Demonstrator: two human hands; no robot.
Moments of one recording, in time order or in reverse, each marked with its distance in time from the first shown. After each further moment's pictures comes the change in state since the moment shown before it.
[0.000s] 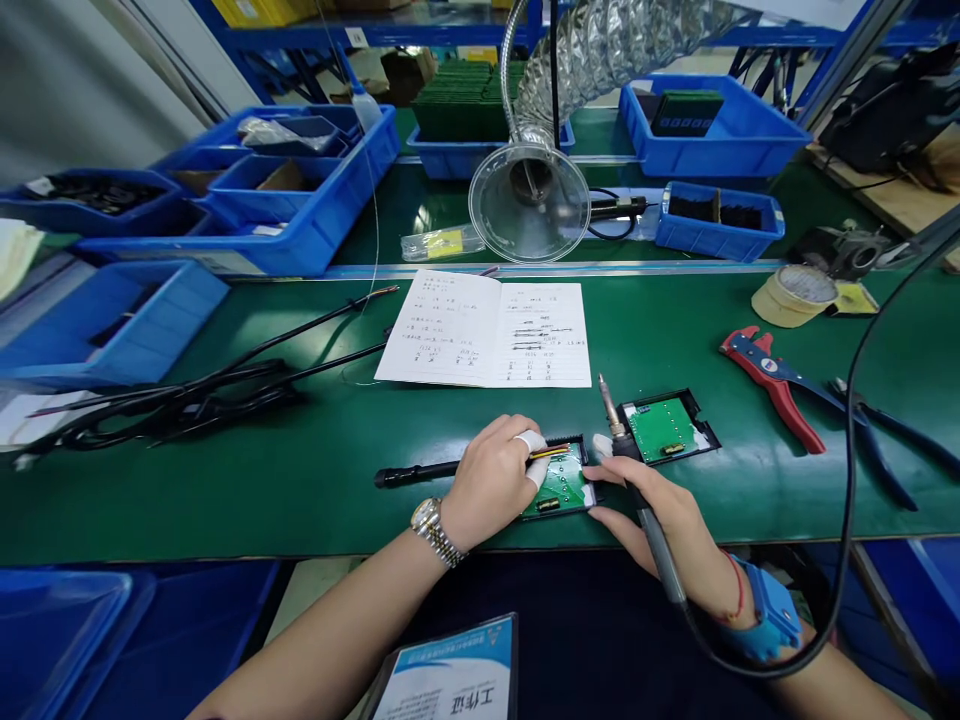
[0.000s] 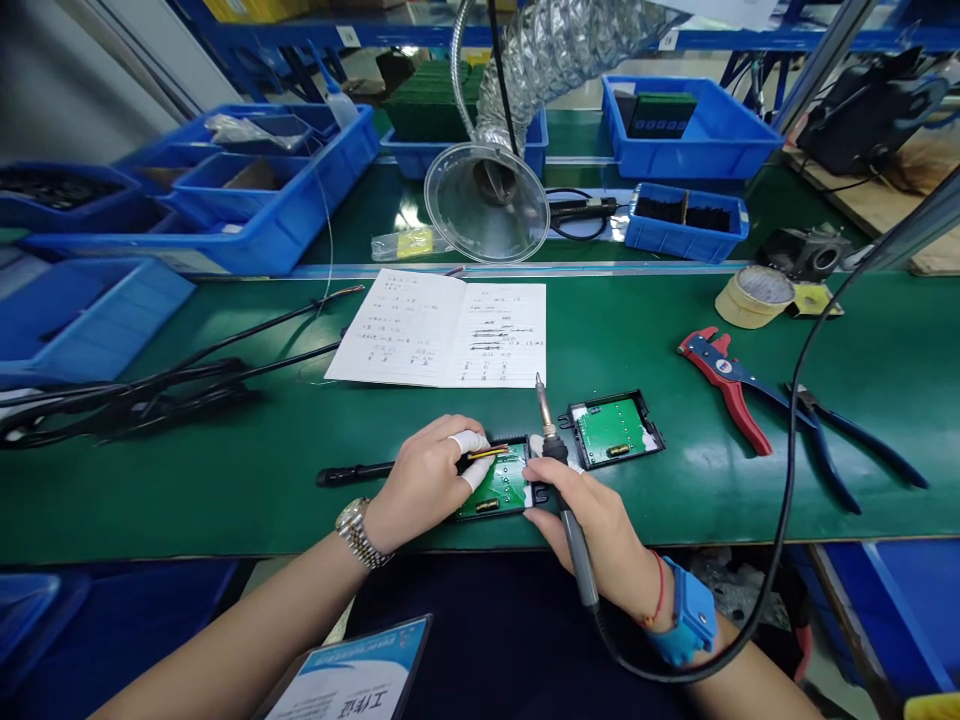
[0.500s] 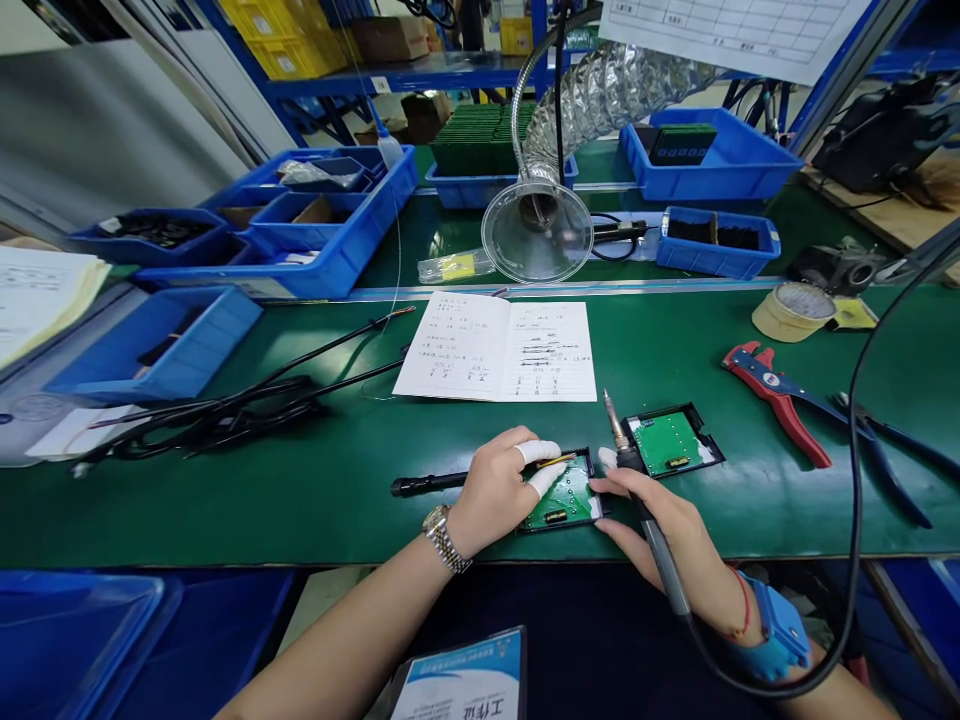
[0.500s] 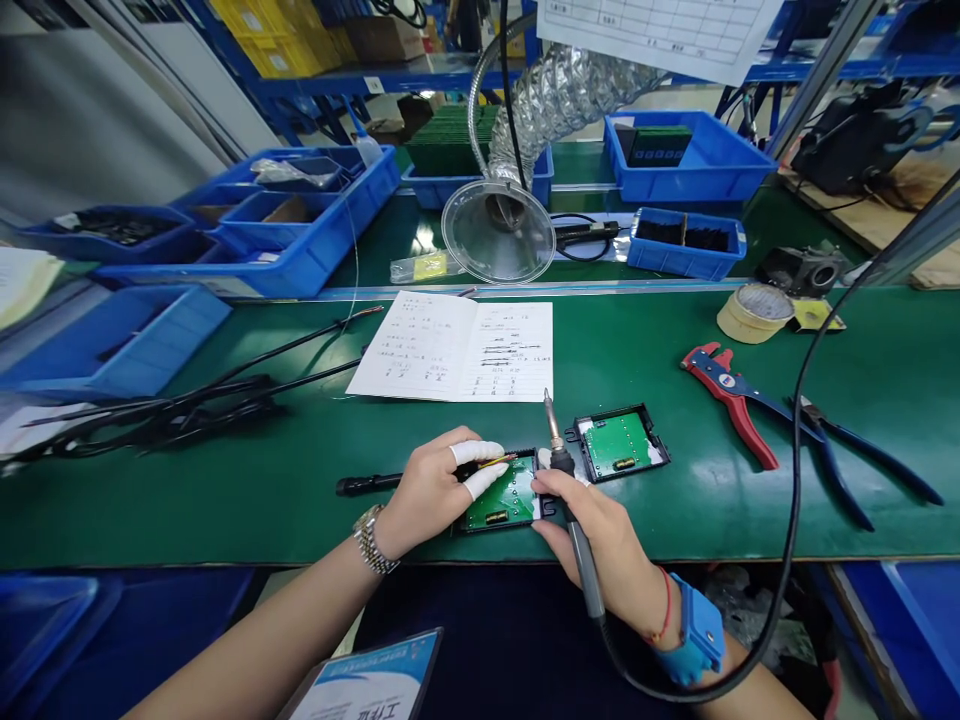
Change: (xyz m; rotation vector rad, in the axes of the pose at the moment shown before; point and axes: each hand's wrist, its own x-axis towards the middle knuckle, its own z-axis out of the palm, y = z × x) left_hand -0.001 -0.002 -0.002 -0.278 0.096 -0.038; right_hand -0.001 0.002 0.002 0.009 0.003 -0.014
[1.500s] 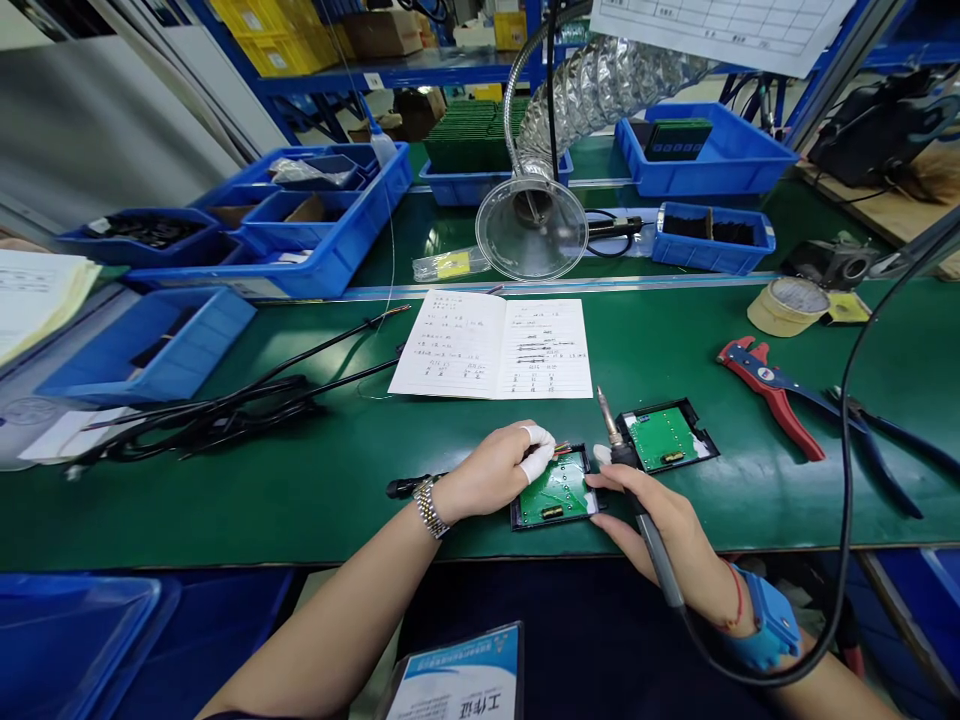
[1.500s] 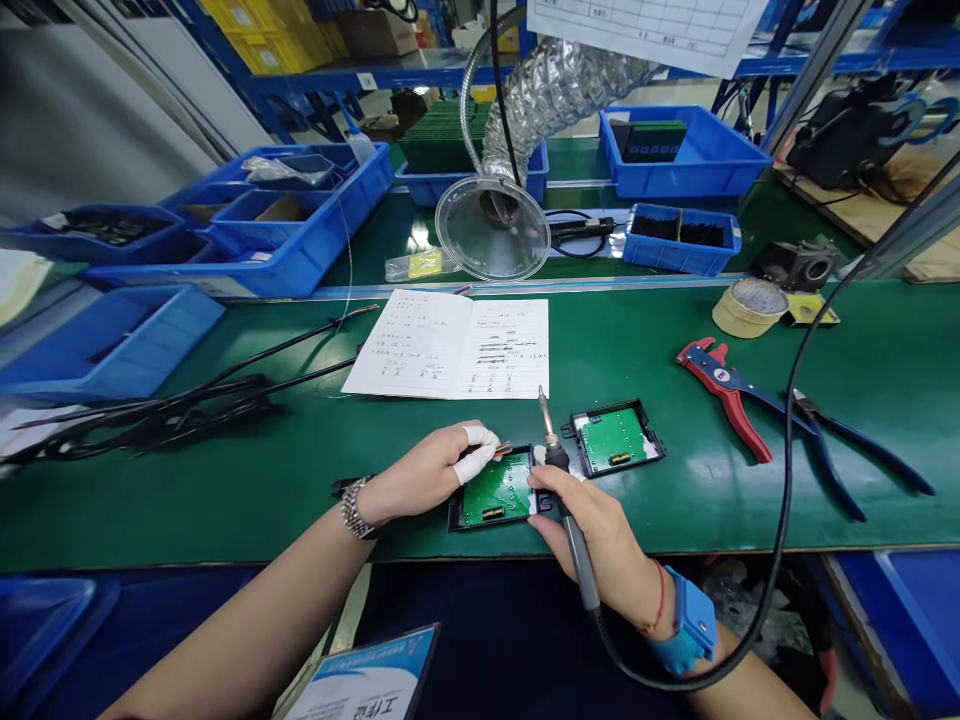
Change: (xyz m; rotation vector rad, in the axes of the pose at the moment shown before) left_hand 0.028 0.004 -0.021 -0.055 -0.473 -0.112; right_hand -0.002 0.001 0.002 0.013 0.013 0.003
